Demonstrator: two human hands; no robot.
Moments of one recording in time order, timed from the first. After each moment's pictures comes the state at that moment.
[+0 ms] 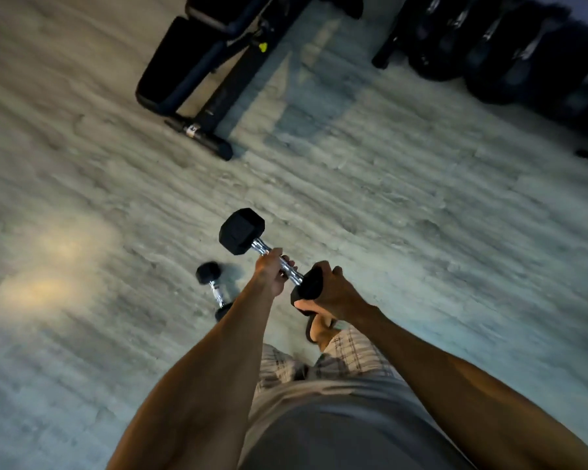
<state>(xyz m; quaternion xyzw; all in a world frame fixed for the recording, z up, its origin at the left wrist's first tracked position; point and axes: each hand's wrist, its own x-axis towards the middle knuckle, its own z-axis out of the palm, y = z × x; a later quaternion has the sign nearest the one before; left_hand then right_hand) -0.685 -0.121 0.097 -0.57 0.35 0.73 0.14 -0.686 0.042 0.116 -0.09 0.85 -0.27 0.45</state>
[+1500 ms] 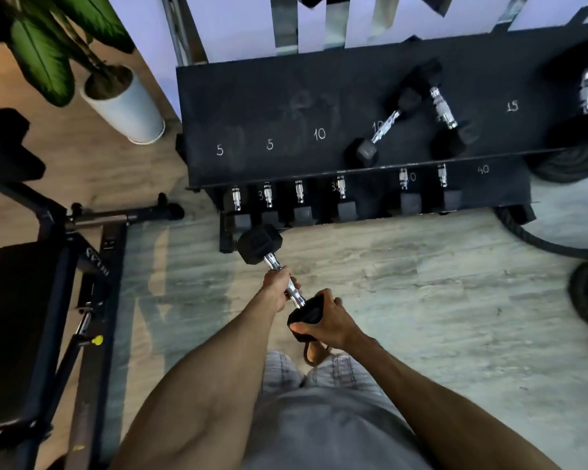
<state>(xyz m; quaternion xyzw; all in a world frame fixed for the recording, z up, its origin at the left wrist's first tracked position) -1.589 0.229 0.114 -0.34 0.65 0.57 0.37 -1.467 0.332 0.117 0.21 0.83 -0.44 0.27</state>
